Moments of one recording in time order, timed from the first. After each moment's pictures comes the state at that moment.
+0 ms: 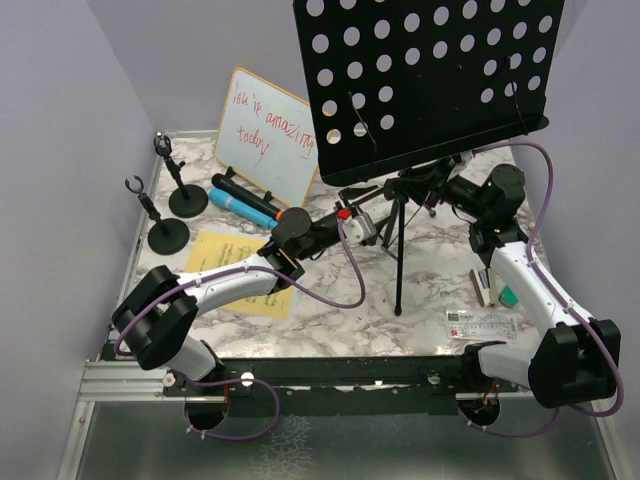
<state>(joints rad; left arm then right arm) -0.85 1.49 0.86 0.86 0.29 0.48 0.13 1.21 0.86 0.45 -0.85 0.09</state>
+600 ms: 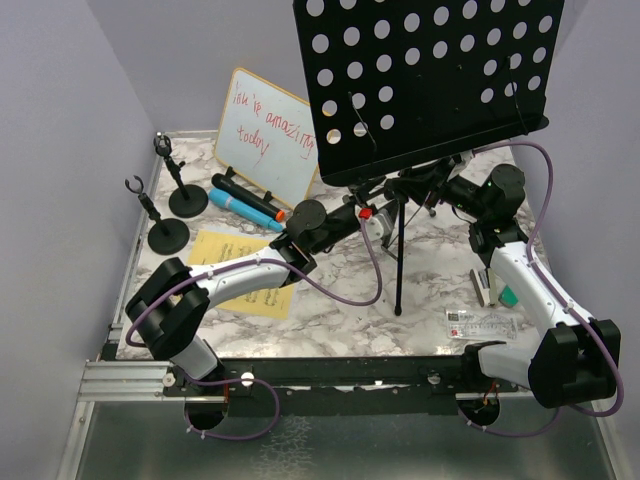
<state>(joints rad) -0.89 1.57 0.98 0.80 0.19 0.65 0.13 1.21 0.86 0.45 -0.85 0.09</state>
